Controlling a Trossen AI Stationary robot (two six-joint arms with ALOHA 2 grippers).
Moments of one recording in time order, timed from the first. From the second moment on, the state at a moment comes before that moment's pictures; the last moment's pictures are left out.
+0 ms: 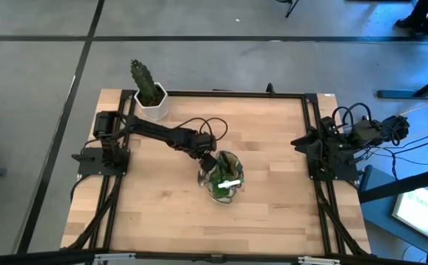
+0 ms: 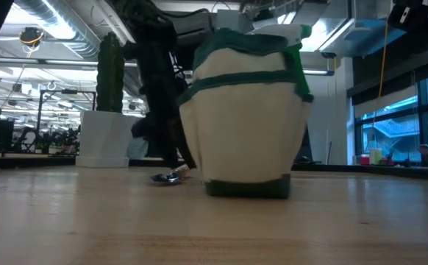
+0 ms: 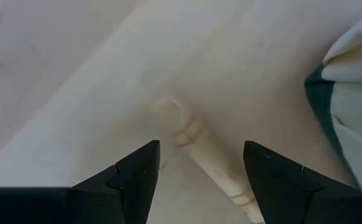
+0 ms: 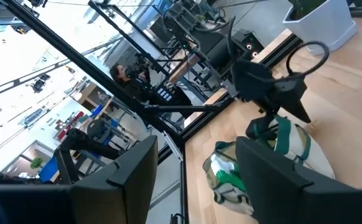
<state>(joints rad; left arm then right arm) 0.07 1.85 1.13 -0.49 -0.11 -0.69 0.44 0.33 0.68 -0.42 0.34 0.85</state>
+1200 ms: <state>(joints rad) 0.07 1.85 1.13 -0.53 -0.06 -0.68 0.44 0.33 0.68 -0.42 0.34 0.85</state>
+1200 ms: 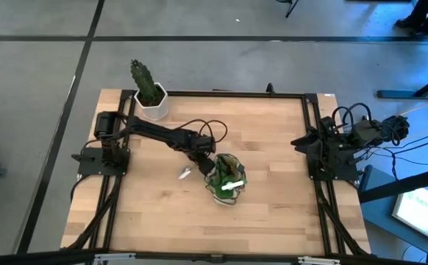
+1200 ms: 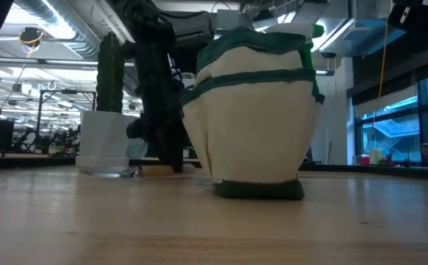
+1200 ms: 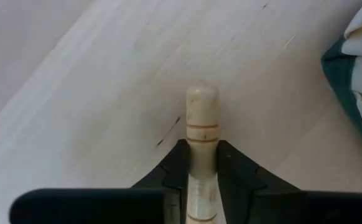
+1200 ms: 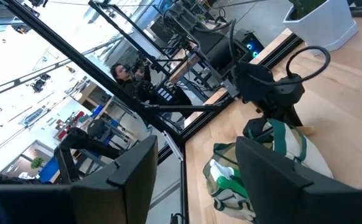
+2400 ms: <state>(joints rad) 0.06 1.43 1.13 0.04 -0.01 -0.34 0.44 0.33 0.68 -0.42 0.34 0.84</state>
